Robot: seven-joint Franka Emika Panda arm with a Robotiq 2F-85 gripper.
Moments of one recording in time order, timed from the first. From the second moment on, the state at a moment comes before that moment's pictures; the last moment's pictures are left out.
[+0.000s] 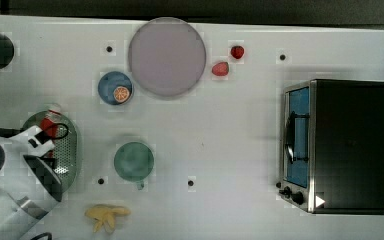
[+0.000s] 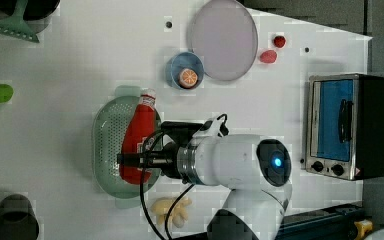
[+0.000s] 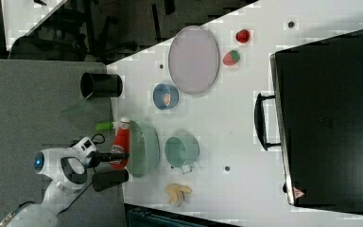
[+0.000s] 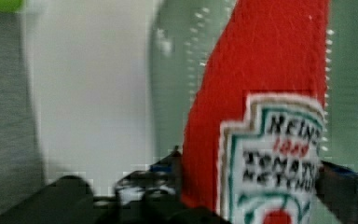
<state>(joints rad) 0.02 0.43 0.75 -2.12 -0.06 0.95 0.04</state>
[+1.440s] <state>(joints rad) -0.24 -0.04 0.37 -1.86 -0.03 0.26 0.06</state>
